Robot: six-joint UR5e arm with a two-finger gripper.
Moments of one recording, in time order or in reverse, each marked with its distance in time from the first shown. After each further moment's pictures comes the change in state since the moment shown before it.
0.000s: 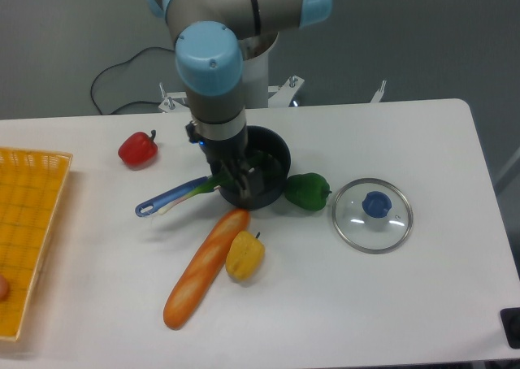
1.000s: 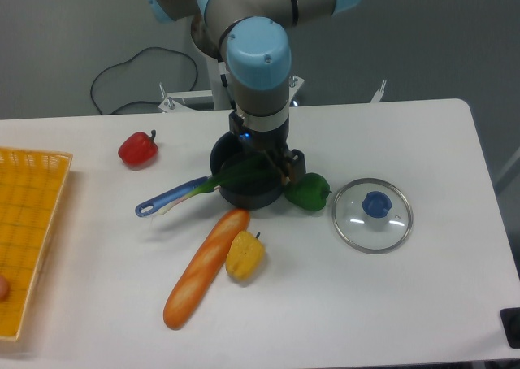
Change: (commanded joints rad) arm 0.113 0.025 -0.061 0.005 0.011 0.040
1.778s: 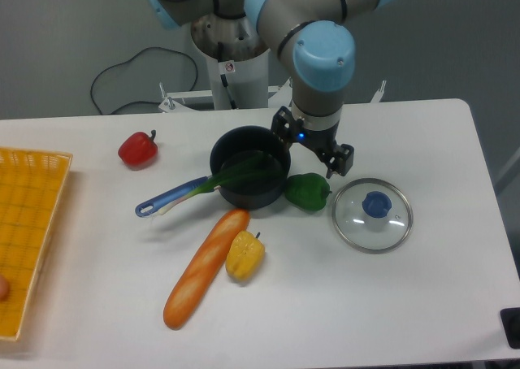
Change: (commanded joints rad) arm 0.114 -0.049 0.011 0.002 -0.015 0.003
